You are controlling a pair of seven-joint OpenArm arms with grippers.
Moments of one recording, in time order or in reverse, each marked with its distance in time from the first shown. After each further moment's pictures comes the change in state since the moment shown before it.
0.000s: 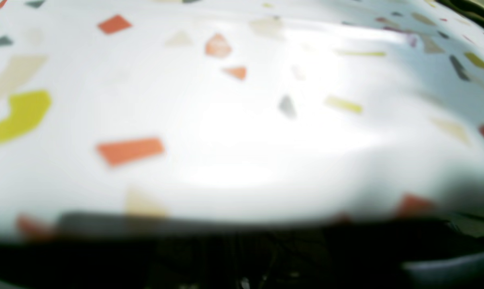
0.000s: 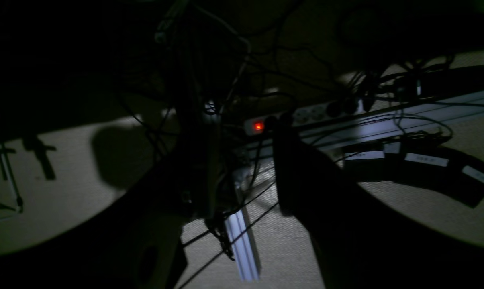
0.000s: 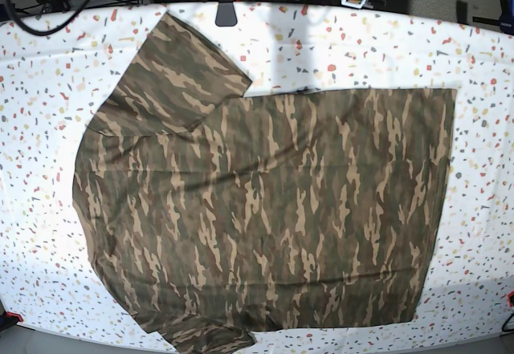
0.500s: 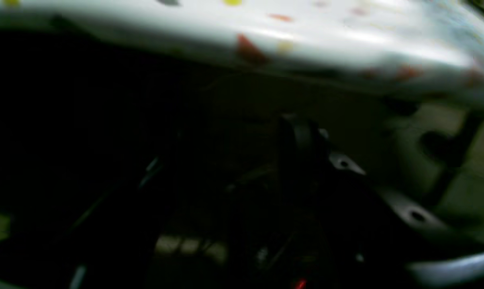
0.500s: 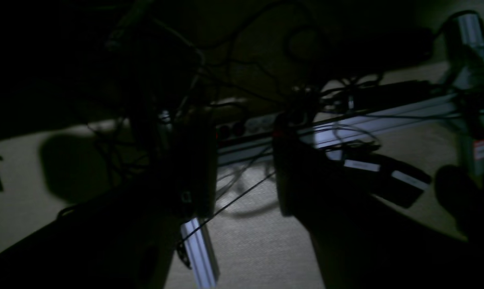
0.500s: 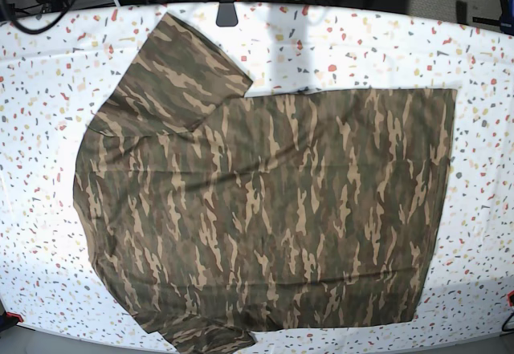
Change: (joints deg) left arm 7.4 -1.9 0.3 0.9 -11.8 6.8 2.7; right arm -0.1 7.5 0.0 0.0 0.0 0.0 0.0
